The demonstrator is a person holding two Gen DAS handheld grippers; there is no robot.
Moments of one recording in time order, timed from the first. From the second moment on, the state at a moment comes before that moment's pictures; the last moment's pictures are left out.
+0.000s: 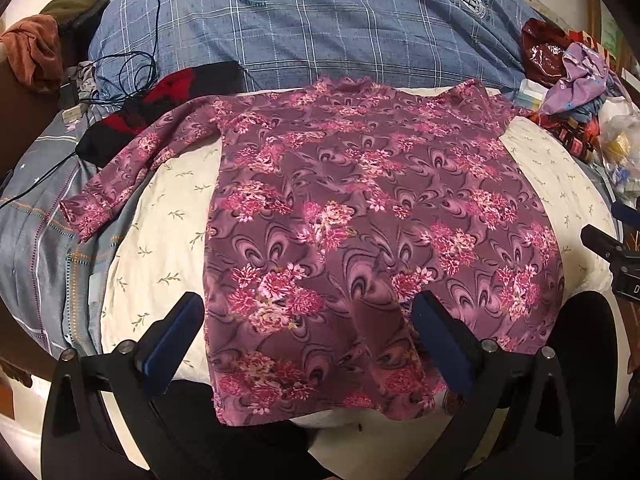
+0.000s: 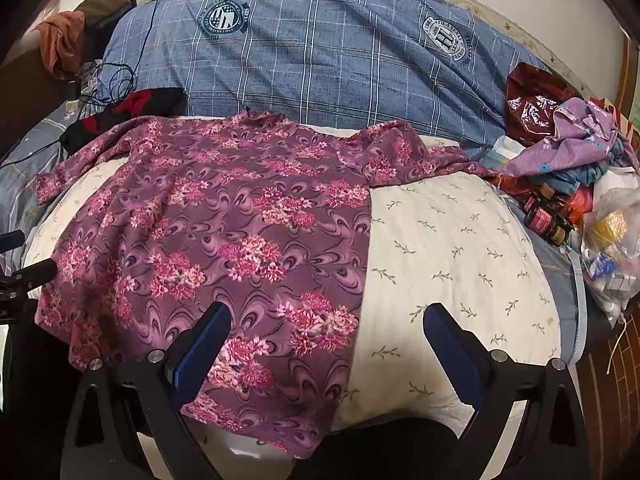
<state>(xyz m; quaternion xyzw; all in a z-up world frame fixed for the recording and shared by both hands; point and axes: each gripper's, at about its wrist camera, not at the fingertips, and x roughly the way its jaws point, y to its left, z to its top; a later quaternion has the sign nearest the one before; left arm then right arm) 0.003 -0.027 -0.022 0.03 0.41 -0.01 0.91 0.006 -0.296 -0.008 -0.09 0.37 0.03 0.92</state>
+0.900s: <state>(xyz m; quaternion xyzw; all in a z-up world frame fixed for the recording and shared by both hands) 0.065 0.073 -0.024 -0.06 0.48 0.08 0.87 0.054 -0.365 -0.042 0.04 0.42 0.01 0.90</state>
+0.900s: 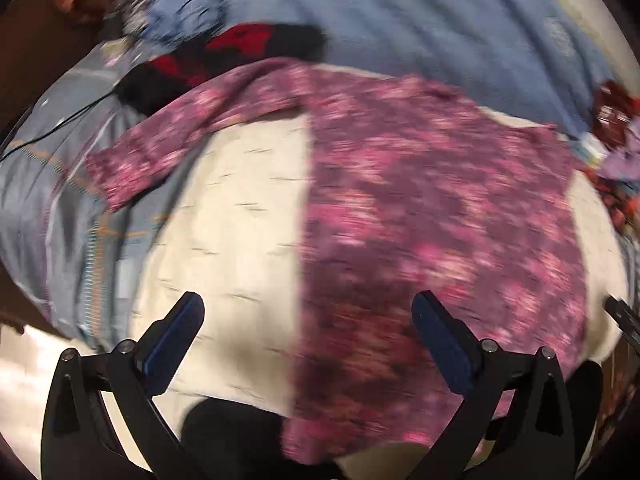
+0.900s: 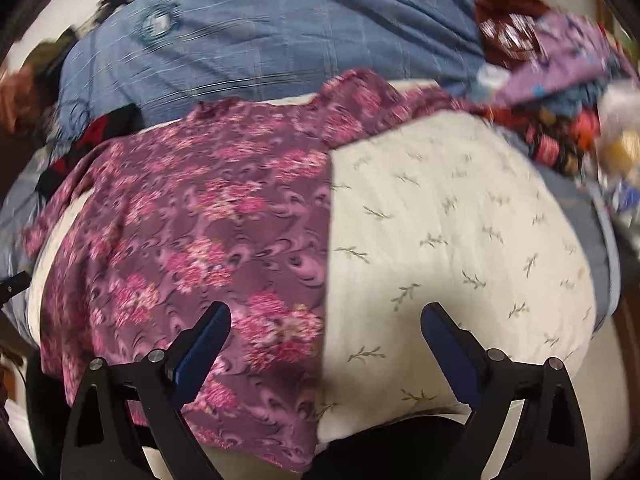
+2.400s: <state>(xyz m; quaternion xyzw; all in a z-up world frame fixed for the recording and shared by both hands) 0.123 0.069 -0.087 -0.11 0.58 0.03 0.81 0.218 -0.385 -0.066 0.17 0.43 0.10 0.88</state>
